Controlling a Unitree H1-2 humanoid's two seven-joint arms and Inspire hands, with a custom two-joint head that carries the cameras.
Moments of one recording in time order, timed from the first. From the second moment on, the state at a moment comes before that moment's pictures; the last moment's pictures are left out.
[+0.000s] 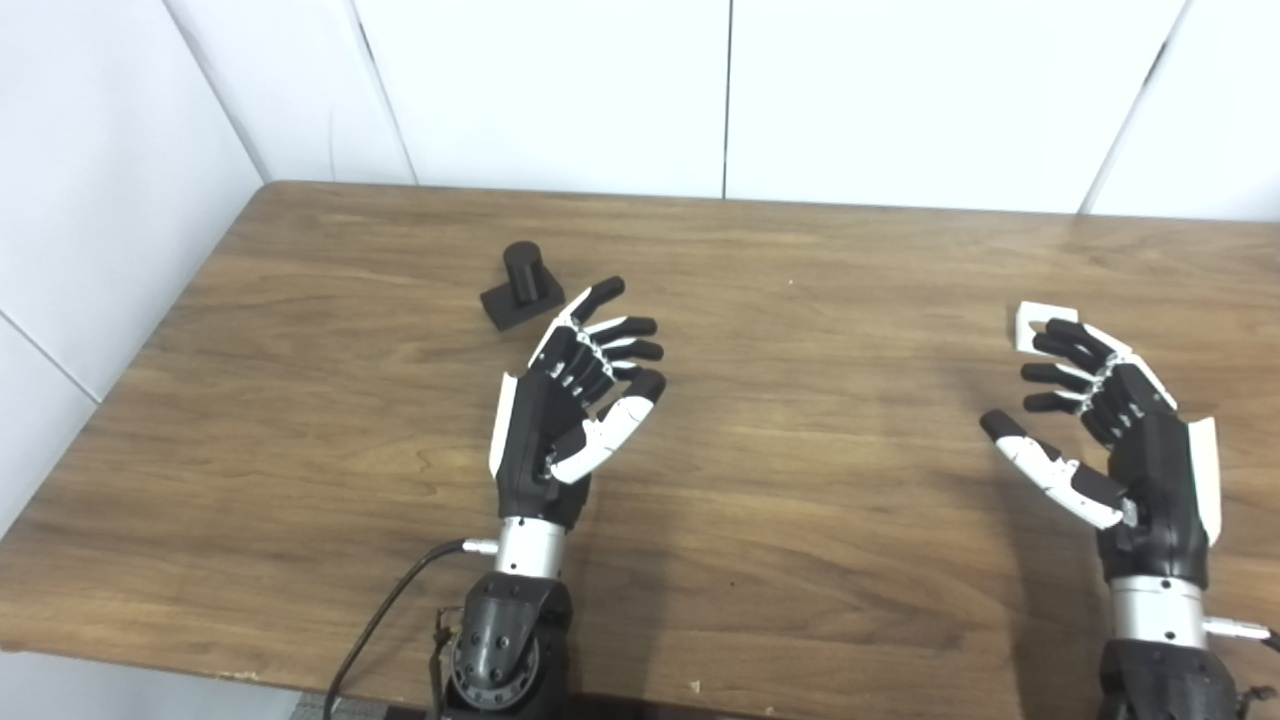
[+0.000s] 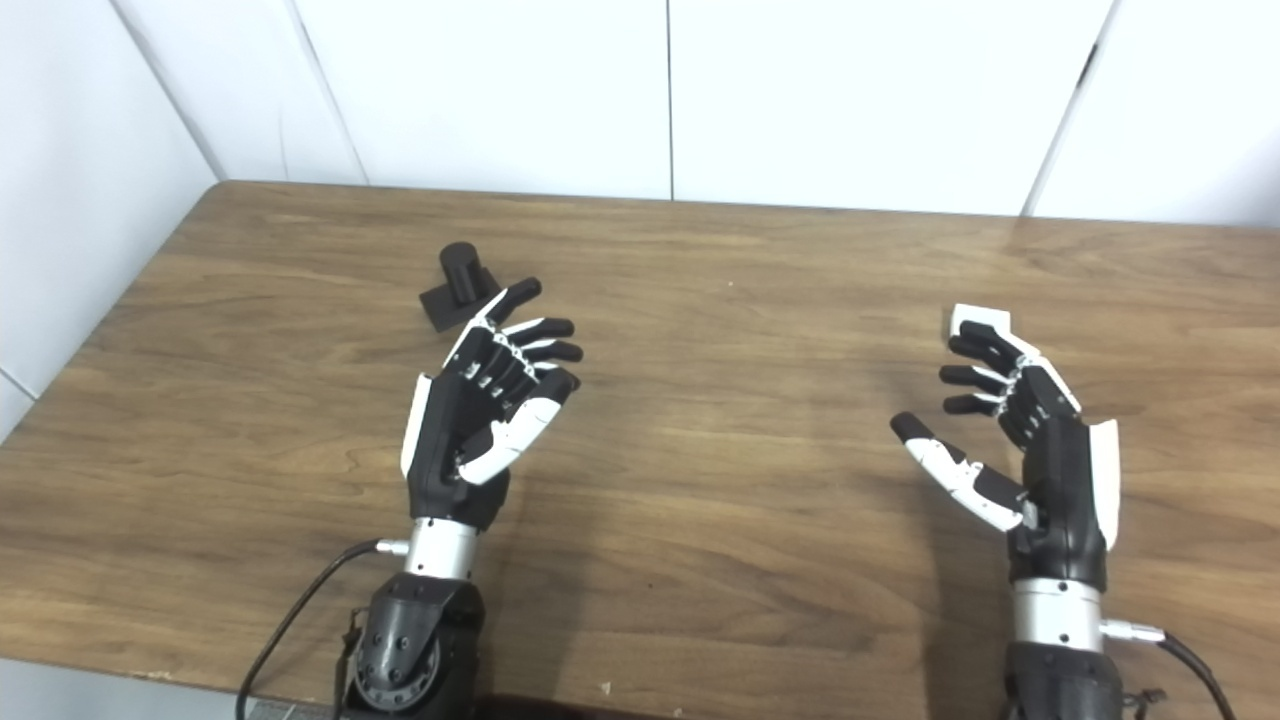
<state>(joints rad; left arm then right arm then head) 0.03 -0.11 -0.01 -0.07 -0.08 -0.32 -0.02 0.03 -0.08 -0.05 -0.20 -0.17 -0.13 -0.10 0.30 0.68</state>
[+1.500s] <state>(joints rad) -0.17 0.21 0.05 -0.26 0.66 0.16 0.06 0.03 -0.12 -0.07 -0.22 -0.14 -0.09 -0.05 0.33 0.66</state>
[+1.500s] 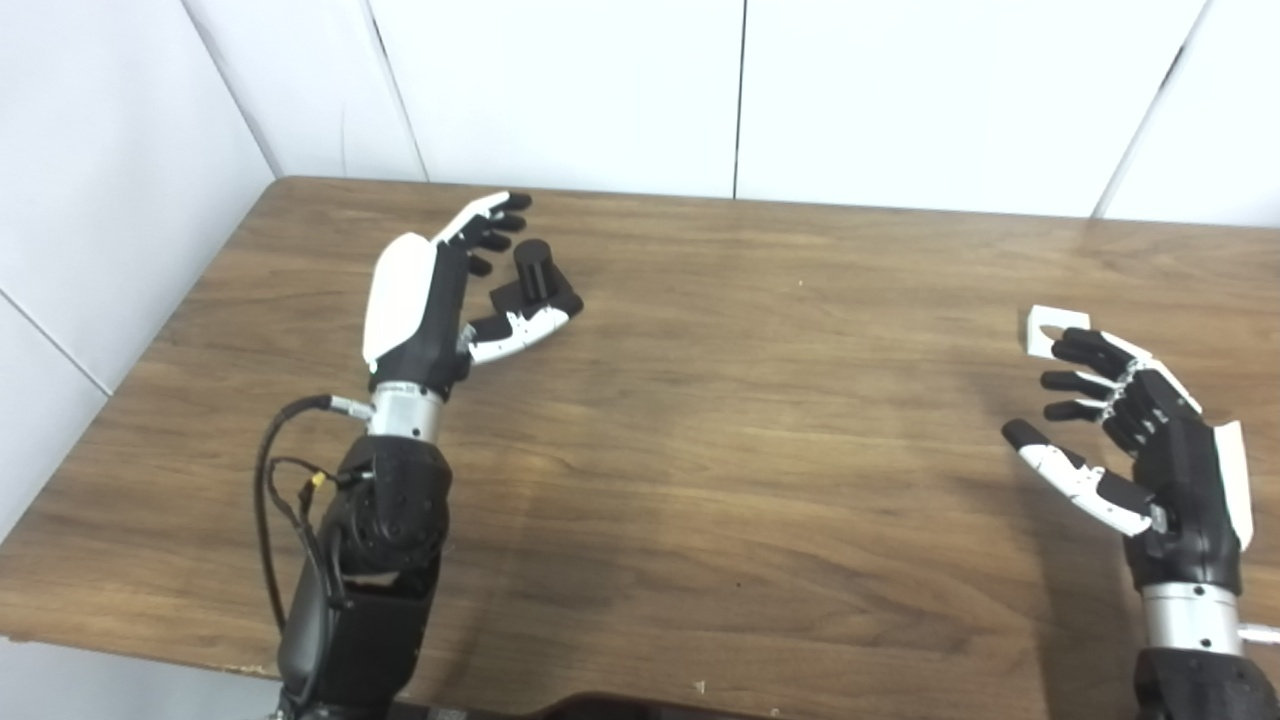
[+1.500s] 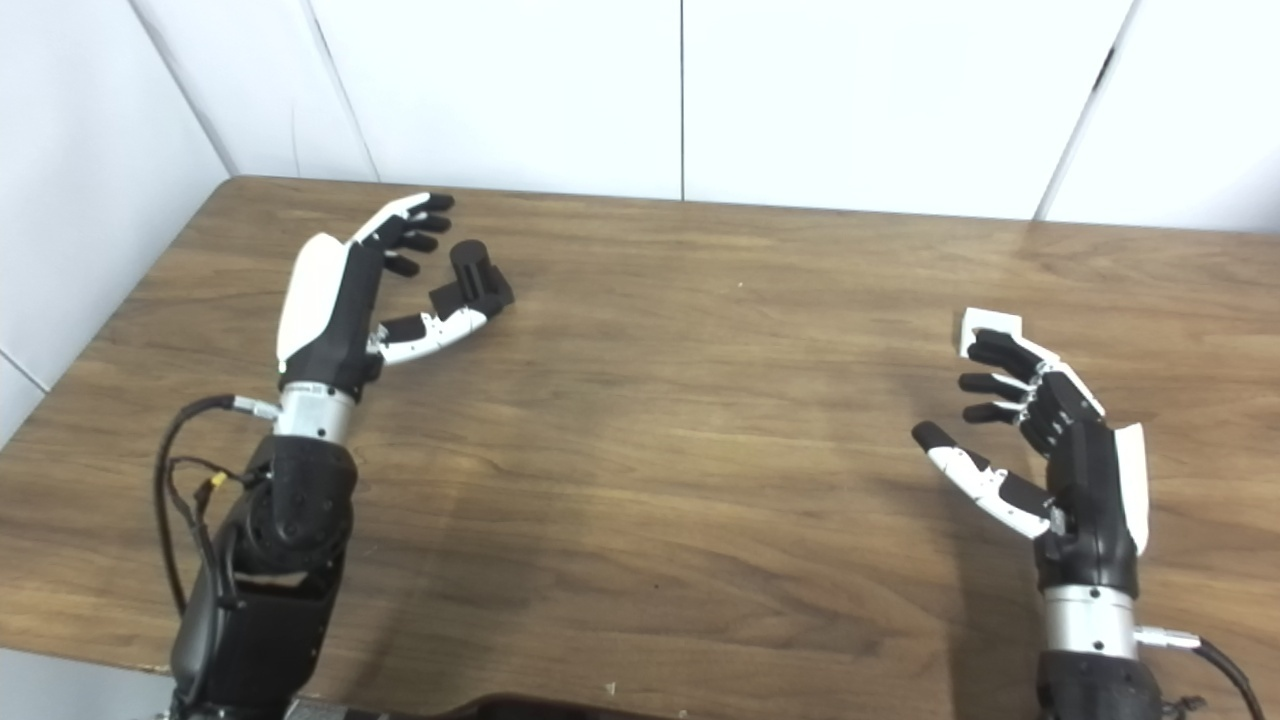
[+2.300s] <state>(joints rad) -0.32 0.38 -0.03 -0.02 0.82 0.26 0.02 0.04 -0.12 -0.07 -0.24 -0.14 -0.09 -0.05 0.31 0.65</state>
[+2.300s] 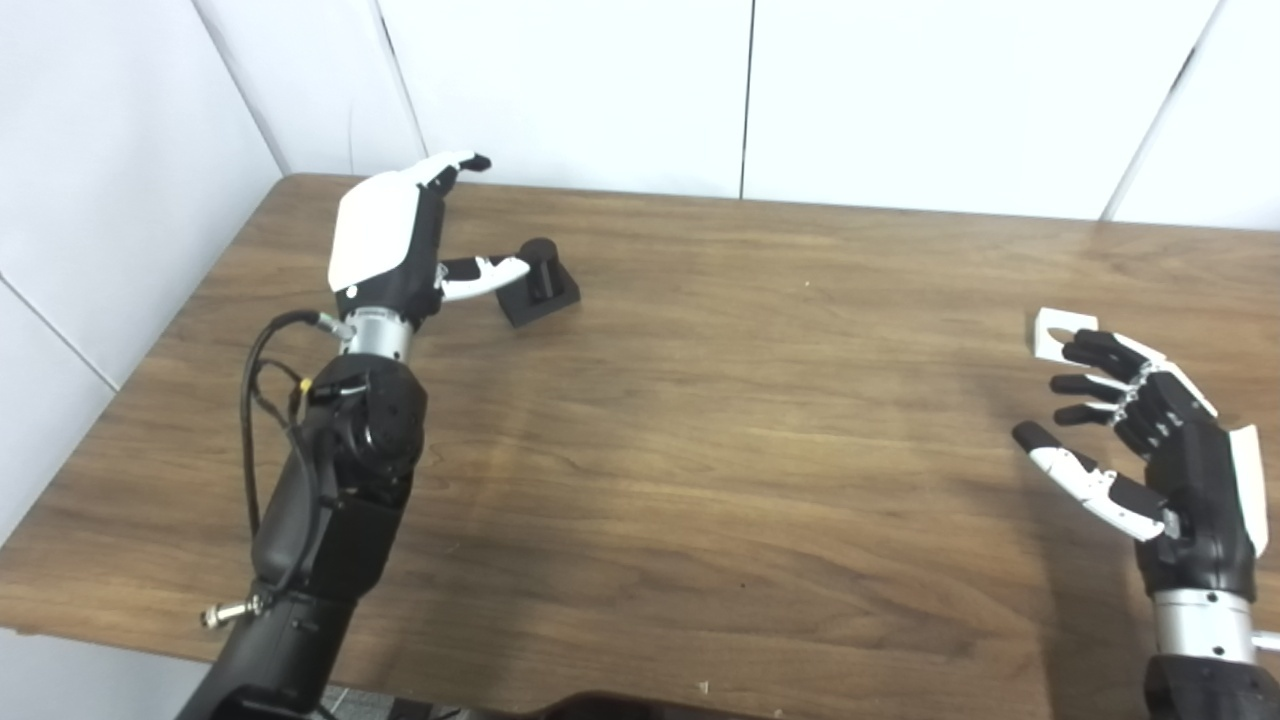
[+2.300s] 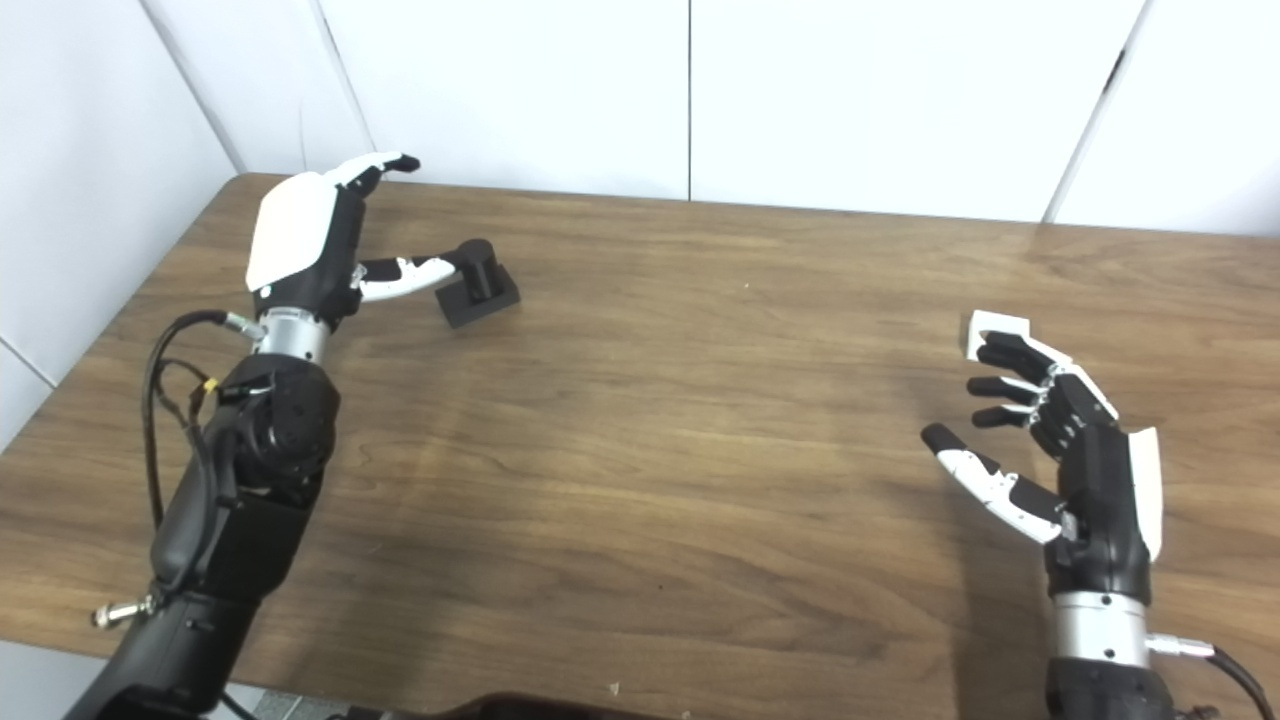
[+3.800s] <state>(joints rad) -0.37 0.43 -0.16 0.30 0.81 0.33 0.02 0.05 -0.12 -0.07 -0.27 -0.14 -0.05 -0.06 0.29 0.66</state>
